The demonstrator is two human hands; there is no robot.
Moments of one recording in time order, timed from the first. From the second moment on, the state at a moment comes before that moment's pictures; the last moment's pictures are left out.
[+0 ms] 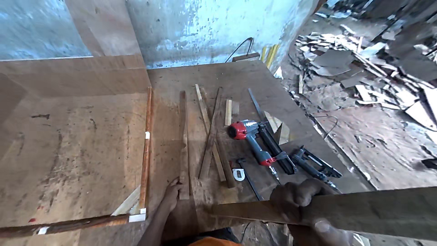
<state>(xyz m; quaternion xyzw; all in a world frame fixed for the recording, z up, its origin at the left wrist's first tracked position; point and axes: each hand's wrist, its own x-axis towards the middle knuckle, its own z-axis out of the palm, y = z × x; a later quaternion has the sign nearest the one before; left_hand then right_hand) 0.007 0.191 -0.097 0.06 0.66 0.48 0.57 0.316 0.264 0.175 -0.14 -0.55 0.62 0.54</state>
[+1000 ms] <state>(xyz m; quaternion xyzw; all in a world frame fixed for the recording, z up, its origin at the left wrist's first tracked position) 0.023 0.122 -0.061 0.00 0.53 0.51 0.68 0.312 0.252 0.168 -0.20 -0.57 0.57 0.56</state>
